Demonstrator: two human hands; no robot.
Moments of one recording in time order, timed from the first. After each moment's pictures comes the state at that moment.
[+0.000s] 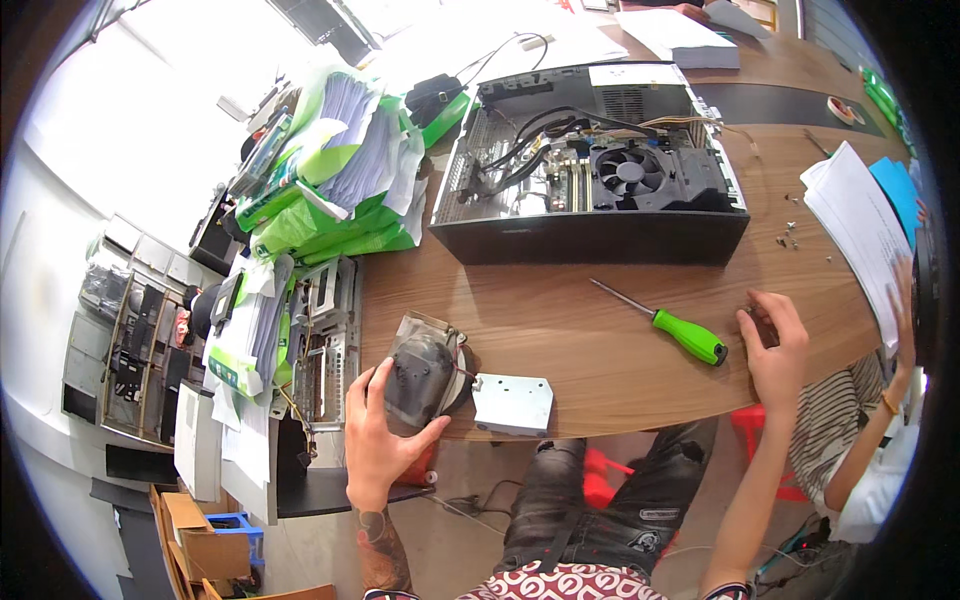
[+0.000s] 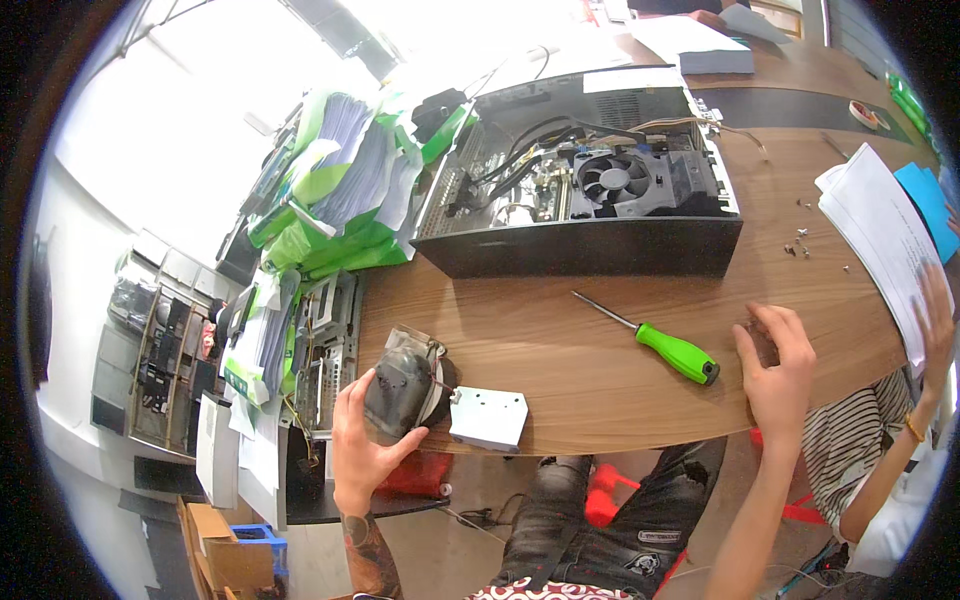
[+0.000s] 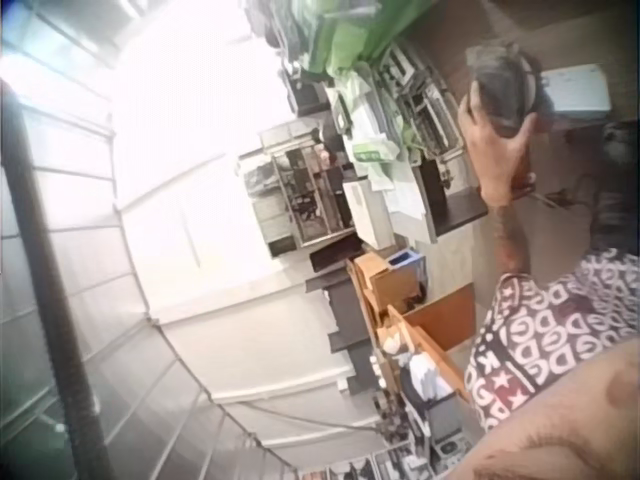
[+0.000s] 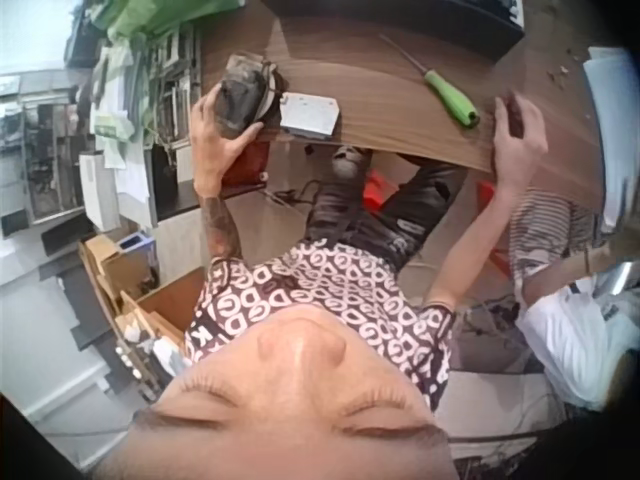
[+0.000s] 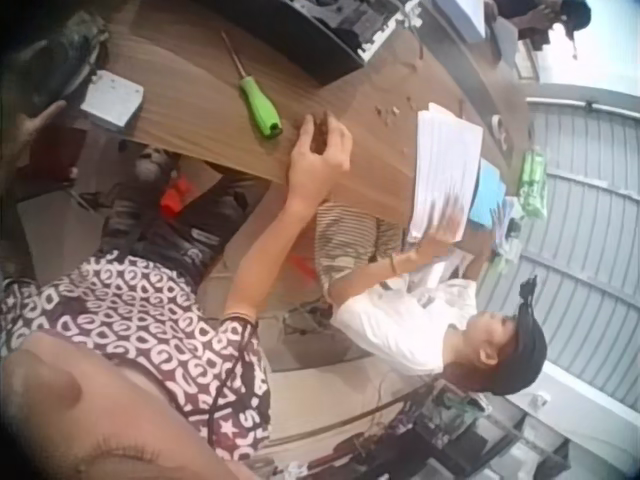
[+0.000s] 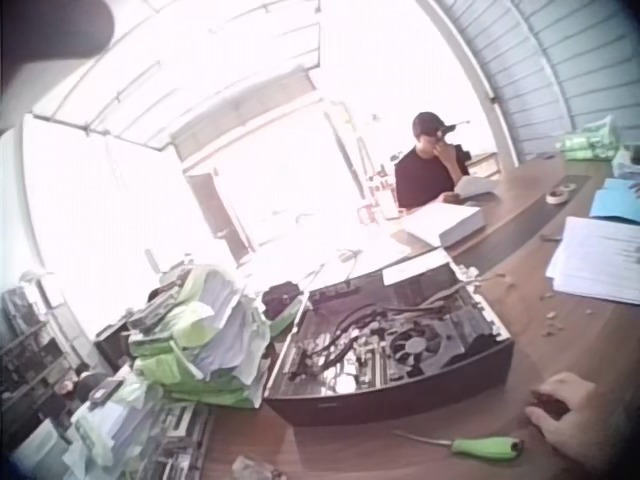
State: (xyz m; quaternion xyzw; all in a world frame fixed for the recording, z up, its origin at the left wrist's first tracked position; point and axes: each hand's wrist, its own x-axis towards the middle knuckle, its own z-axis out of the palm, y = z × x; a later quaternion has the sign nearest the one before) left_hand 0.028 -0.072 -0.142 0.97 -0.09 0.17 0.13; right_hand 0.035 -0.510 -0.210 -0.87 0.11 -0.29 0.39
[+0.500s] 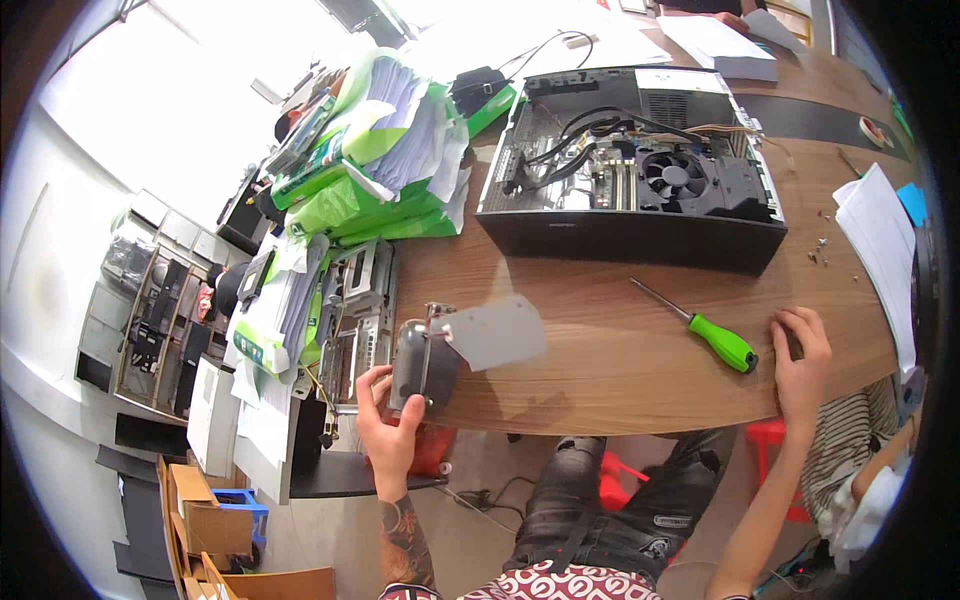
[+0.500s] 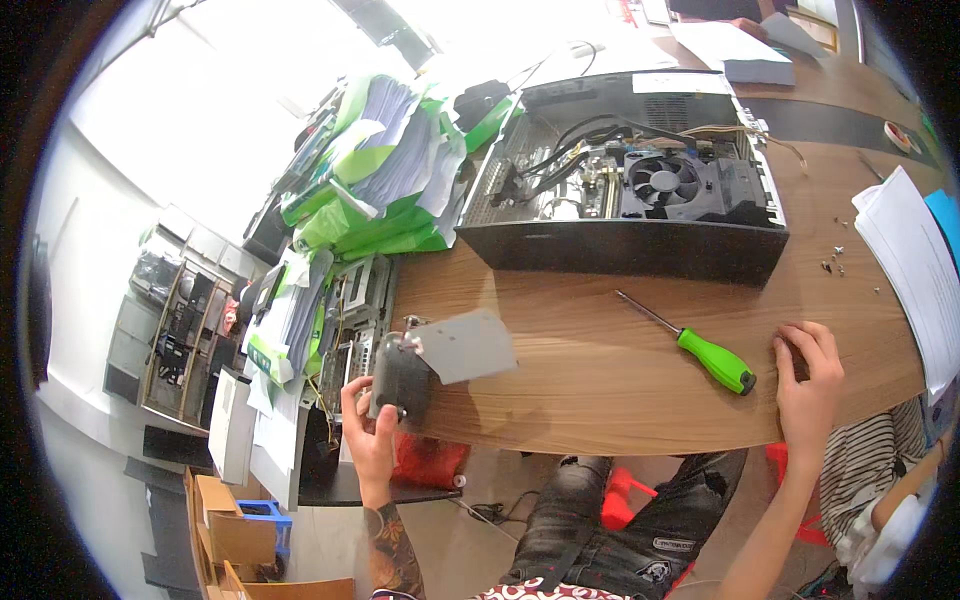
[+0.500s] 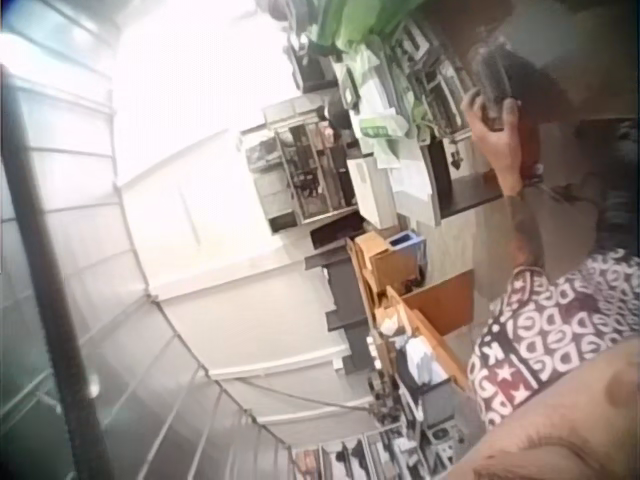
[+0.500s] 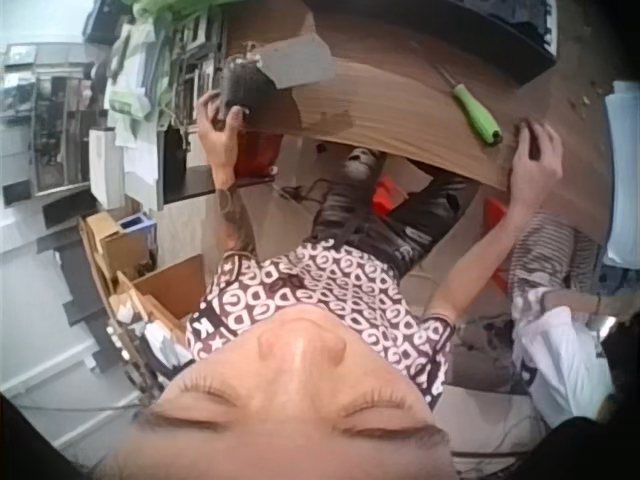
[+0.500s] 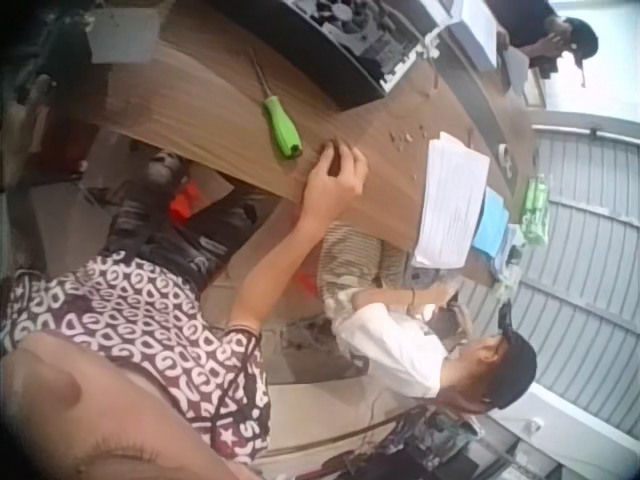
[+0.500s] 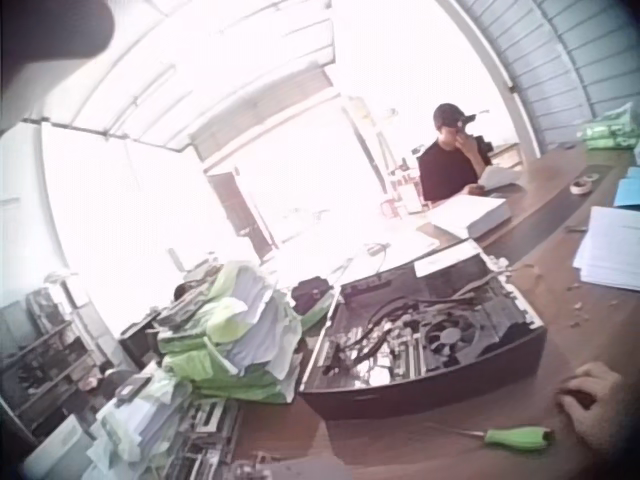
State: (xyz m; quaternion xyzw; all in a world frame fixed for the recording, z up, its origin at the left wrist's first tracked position) left_hand 0.015 -0.045 -0.167 0.83 0.05 0.21 0.51; right_hand 0.036 -0.516 -0.217 -0.89 0.08 -0.30 0.33
